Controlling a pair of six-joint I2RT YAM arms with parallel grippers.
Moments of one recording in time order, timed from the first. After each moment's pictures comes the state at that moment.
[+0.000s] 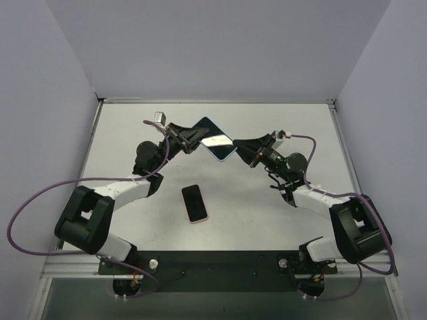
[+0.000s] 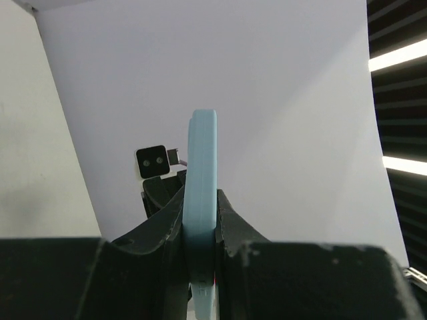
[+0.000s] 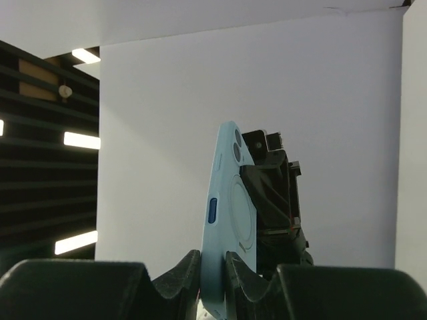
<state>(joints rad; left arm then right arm) -0.45 1.47 0.70 1.08 0.36 -1.59 0.40 1.39 0.49 1.20 -0.50 1.85</state>
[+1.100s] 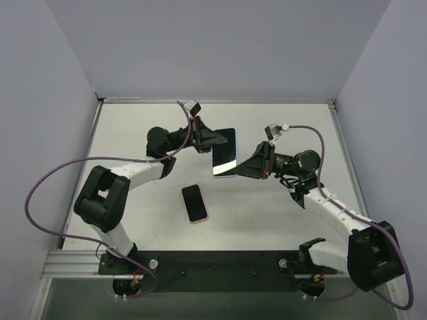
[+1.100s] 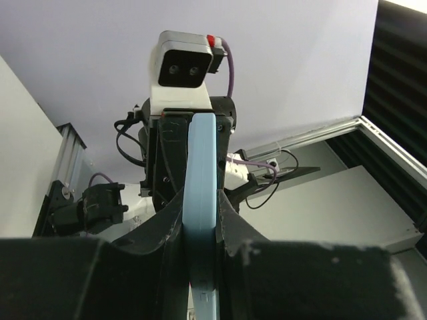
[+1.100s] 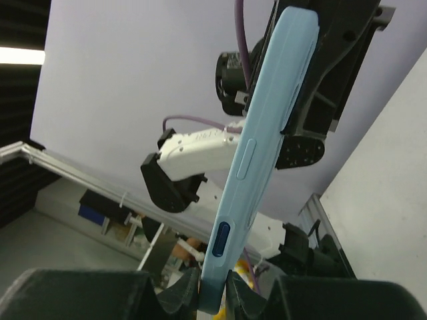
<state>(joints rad) -0.48 1.72 0.98 1.27 0.92 -1.87 0.37 1.17 0.55 1.00 -1.04 1.51</state>
